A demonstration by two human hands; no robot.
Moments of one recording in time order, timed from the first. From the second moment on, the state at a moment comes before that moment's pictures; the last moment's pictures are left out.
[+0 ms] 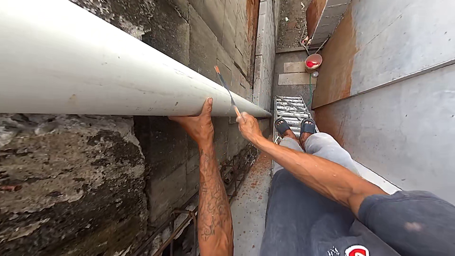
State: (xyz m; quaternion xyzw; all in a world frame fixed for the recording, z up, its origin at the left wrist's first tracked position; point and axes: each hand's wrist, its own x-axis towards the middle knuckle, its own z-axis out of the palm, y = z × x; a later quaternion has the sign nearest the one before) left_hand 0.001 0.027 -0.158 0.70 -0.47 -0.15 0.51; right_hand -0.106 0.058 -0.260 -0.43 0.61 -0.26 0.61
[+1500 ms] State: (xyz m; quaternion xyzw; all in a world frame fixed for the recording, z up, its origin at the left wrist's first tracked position) left_hand 0.003 0.034 -0.163 0.71 -0.48 -0.12 0.50; right_hand -0.051 0.133 -0.272 -0.32 0.55 -0.38 0.67
